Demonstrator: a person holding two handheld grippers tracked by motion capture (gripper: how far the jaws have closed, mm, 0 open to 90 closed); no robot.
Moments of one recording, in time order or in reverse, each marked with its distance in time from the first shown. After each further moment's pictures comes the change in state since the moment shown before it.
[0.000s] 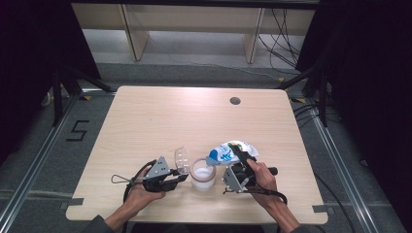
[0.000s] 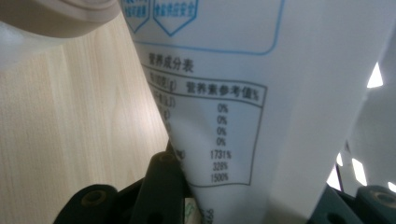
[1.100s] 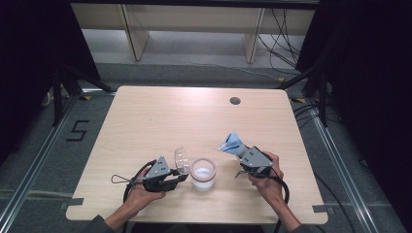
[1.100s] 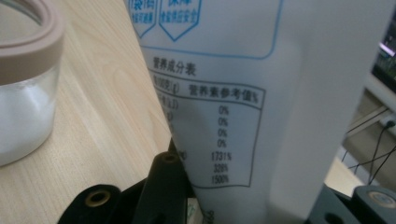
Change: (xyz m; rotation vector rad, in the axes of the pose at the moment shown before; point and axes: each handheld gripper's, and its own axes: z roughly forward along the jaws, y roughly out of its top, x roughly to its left) left arm 0.000 0.000 0.000 0.003 0.000 0.002; right arm -0.021 -0.044 0.013 -0.060 0.242 0.632
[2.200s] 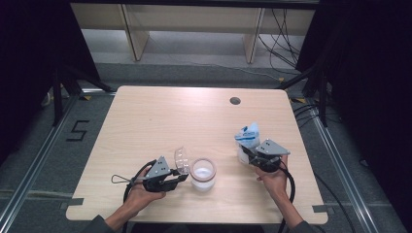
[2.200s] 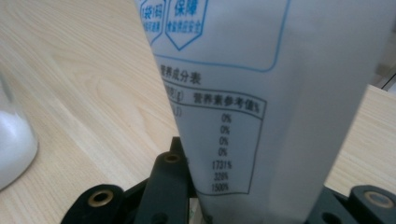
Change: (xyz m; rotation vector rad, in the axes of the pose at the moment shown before) left arm -0.001 0.000 0.001 -0.012 -0.009 -0.018; right arm -0.030 -0.037 0.014 -0.019 0.061 0.338
